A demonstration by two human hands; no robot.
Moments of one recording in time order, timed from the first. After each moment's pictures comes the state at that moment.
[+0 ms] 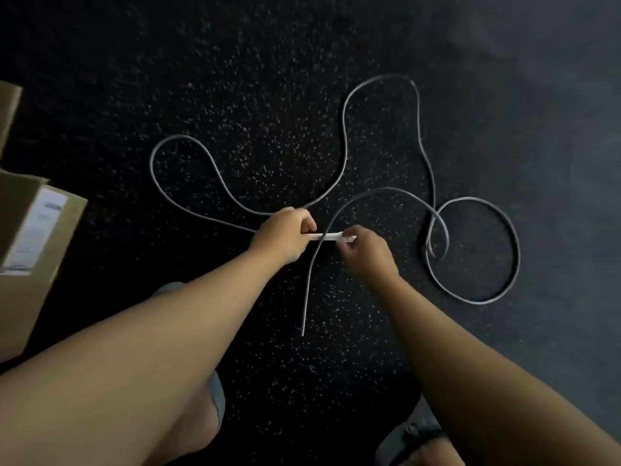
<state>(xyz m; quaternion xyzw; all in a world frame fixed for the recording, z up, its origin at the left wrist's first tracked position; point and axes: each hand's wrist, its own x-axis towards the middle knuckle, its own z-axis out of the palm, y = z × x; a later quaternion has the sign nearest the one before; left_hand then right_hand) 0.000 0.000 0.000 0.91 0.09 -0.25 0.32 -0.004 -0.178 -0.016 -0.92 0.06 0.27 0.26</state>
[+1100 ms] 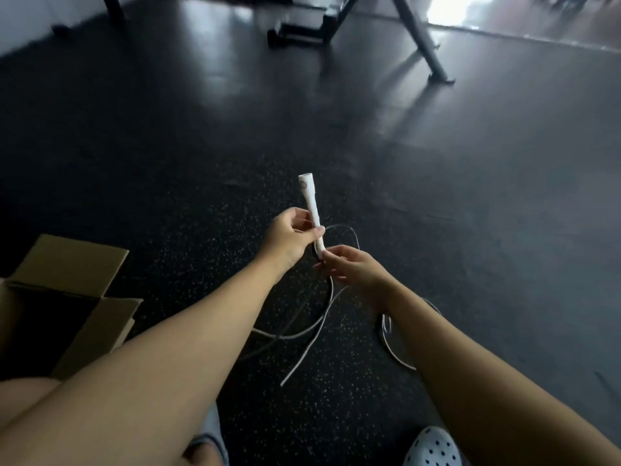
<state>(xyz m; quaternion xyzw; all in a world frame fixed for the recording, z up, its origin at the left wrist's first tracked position) 0.028 -0.008 0.280 0.78 0.09 -0.03 0.61 0.012 -0.173 0.264 -0.75 0.02 0.24 0.61</state>
